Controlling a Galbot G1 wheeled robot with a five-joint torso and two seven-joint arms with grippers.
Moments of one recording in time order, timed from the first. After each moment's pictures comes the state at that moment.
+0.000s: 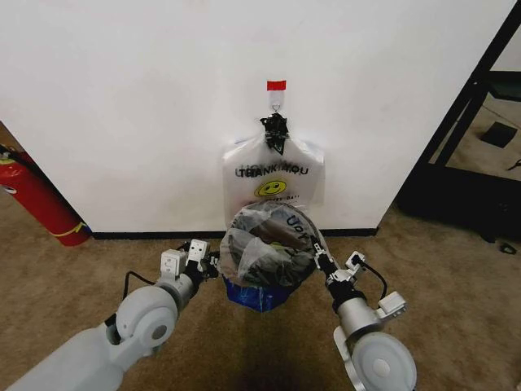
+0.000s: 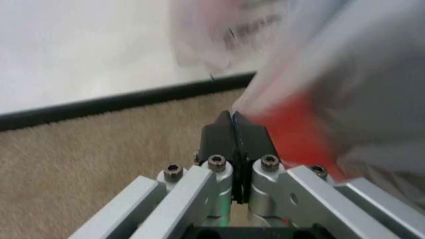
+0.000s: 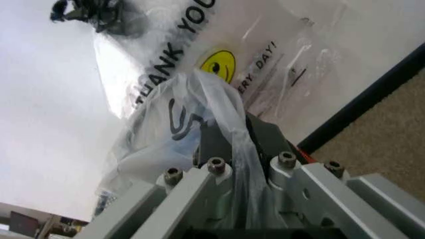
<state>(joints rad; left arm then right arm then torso) 1.03 -0.76 -0.02 -2.13 -0.99 0.48 -0.53 -1.45 1.30 0.29 2.17 1.14 -0.01 0.26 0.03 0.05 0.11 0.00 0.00</state>
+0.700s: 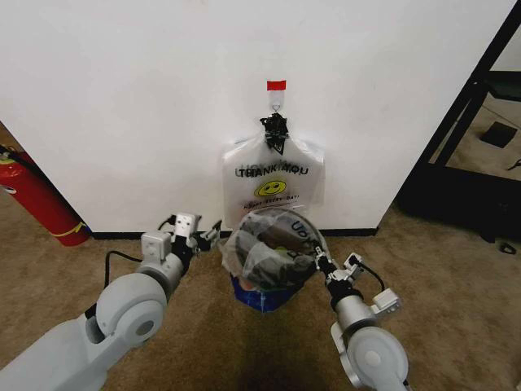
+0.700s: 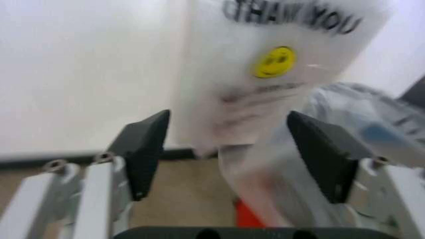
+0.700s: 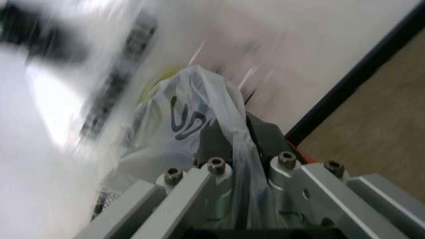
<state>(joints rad) 1.10 -0.77 -0.14 -2.31 -1.09 0.35 -0.63 -1.42 1.36 0.36 2.10 1.13 -0.02 0.33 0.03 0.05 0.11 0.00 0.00</state>
